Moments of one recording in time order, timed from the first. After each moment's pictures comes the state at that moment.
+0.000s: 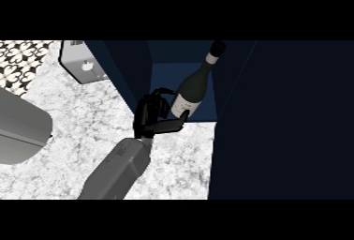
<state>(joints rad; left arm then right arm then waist) -0.58 0.00 -0.39 -0.78 0.64 0.34 -0.59 0.09 -0.04 -0.03 -2.31 -0.18 0.24 0.33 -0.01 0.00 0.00</state>
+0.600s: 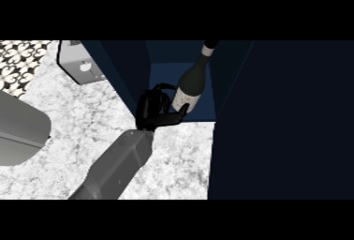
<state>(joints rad) -0.71 0.00 -0.43 -0.56 0.82 0.23 -0.68 0.10 -0.05 -0.05 -2.29 -0.21 0.25 0.33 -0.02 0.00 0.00</state>
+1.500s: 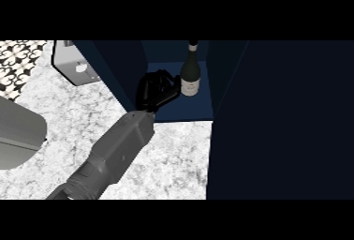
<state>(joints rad) -0.92 0.00 -0.42 -0.33 0.97 0.18 -0.68 0.08 -0.04 -0.03 -2.28 -0.20 0.25 0.32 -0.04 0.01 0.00</state>
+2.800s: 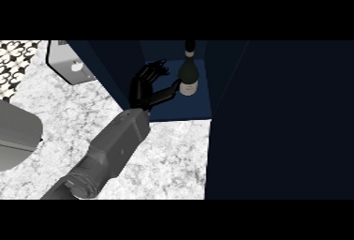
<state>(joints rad) -0.99 0.00 -0.37 -0.16 0.98 0.14 -0.83 0.08 -0.04 0.00 -2.27 -0.16 0.25 0.29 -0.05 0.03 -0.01</state>
